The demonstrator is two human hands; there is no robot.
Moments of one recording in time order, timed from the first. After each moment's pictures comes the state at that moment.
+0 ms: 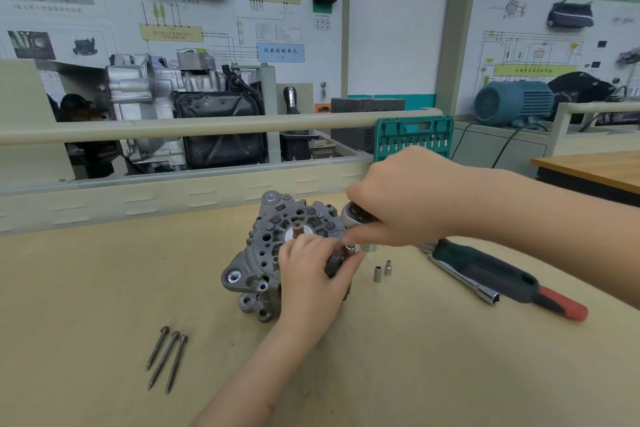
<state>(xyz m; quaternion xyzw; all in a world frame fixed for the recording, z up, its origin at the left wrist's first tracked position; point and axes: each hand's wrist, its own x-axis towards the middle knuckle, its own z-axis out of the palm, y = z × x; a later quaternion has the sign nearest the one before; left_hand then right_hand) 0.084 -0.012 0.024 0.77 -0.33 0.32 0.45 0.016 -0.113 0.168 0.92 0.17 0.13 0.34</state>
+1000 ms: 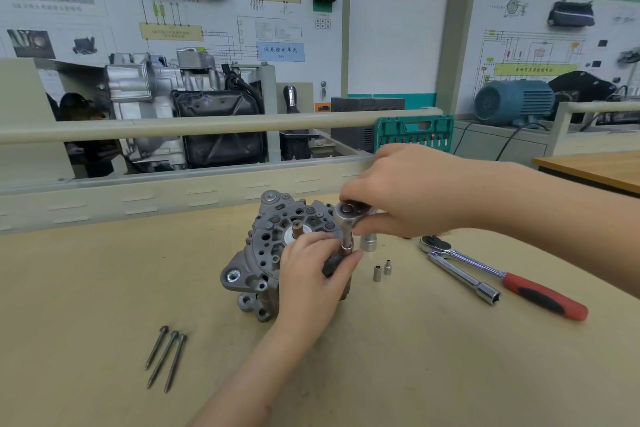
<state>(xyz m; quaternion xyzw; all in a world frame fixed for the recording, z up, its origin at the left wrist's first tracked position) 0.087 -0.012 0.024 0.75 -0.35 0.28 0.48 0.022 -0.125 0.171 0.91 0.24 0.14 0.30</state>
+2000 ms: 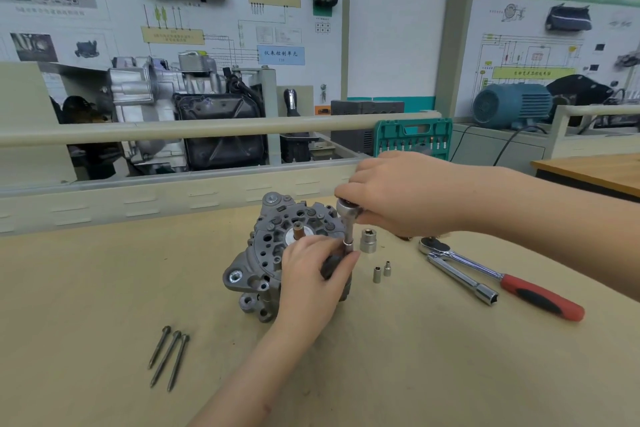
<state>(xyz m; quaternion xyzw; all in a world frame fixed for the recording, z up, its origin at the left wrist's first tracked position) 0.084 -0.008 0.024 0.76 -0.35 0.27 0.48 0.025 -0.123 0.168 0.91 0.22 0.12 0.32</state>
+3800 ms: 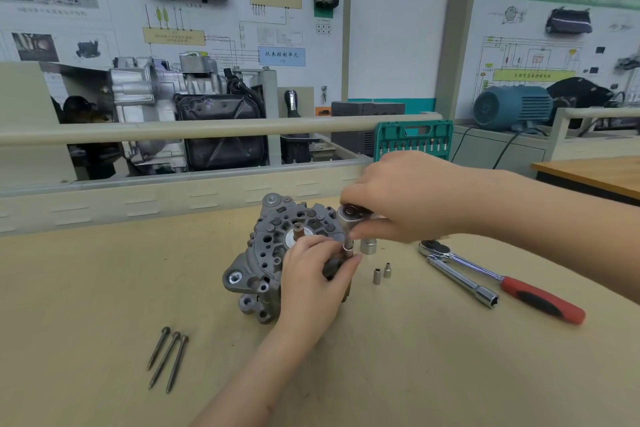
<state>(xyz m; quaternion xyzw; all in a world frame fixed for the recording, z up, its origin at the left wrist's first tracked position) 0.082 -0.010 0.026 0.75 -0.33 0.25 0.51 0.019 -0.120 0.171 0.92 0.22 0.13 0.30</state>
